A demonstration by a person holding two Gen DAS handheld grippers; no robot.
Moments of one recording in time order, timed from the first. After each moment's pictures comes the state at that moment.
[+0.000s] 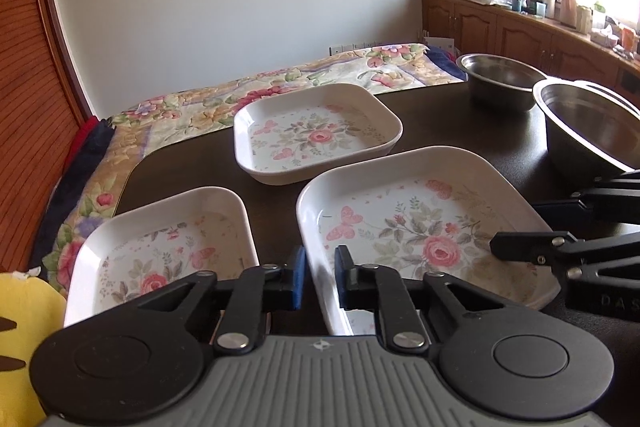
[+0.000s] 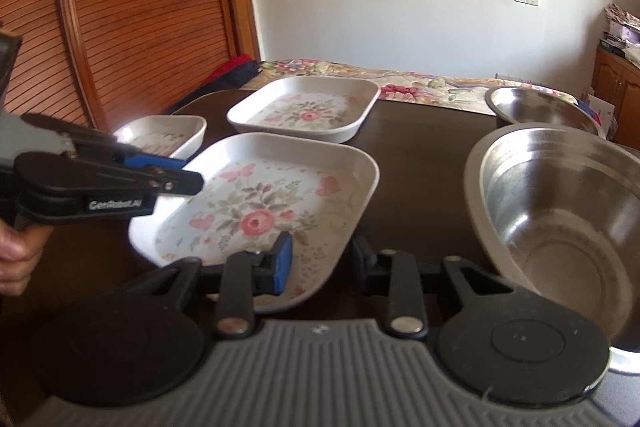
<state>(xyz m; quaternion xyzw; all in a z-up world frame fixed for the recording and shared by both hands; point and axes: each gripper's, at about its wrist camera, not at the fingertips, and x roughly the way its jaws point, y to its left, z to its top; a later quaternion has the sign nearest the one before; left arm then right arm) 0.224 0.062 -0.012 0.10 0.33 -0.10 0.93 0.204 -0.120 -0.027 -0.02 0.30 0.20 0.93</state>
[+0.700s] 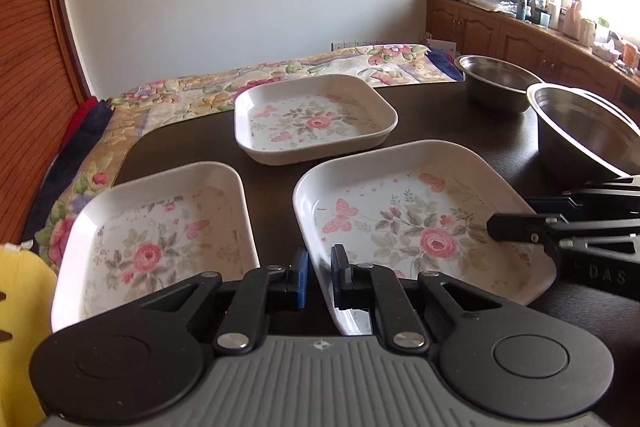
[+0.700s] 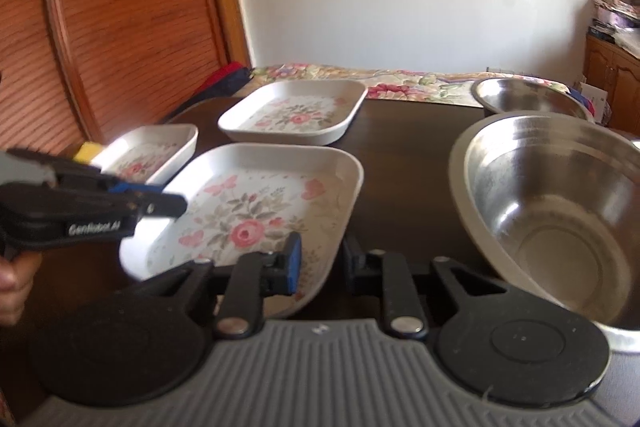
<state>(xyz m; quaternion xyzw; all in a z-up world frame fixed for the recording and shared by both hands) 0.210 0.065 -0.015 0.07 0.34 -0.10 0.93 0.204 -0.127 -0.027 0.01 0.29 0.18 0.94</state>
